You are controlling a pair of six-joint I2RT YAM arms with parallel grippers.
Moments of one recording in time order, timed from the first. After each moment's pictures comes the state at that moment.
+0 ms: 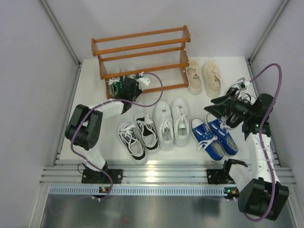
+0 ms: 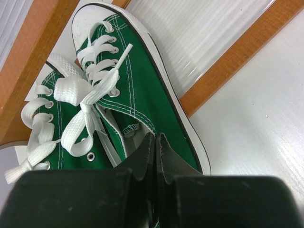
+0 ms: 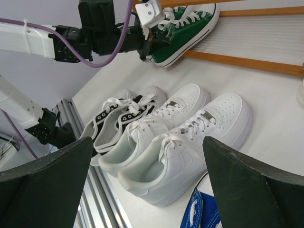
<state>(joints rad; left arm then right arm) -0.39 1.76 1.01 0.24 -0.18 0.51 -0.25 0.88 0.63 0.13 -1.22 0.38</state>
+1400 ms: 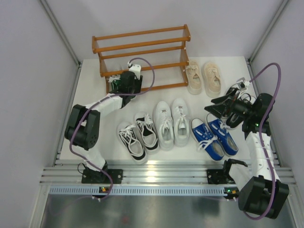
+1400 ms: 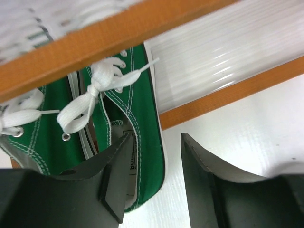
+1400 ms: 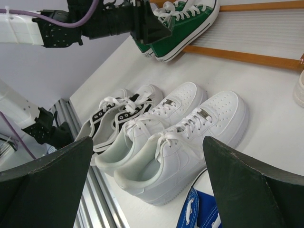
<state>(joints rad) -0.37 1.77 1.13 0.15 -0.19 0.01 -0.25 0.90 0.63 0.12 -1.22 0.36</state>
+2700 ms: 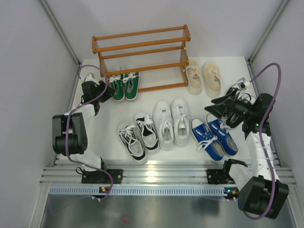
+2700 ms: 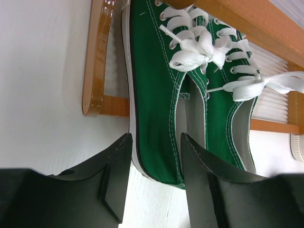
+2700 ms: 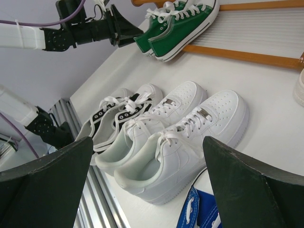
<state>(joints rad) 0.11 1.62 0.84 0.31 0.24 -0.56 -0.26 0.90 0.63 0.11 -1.23 0.36</state>
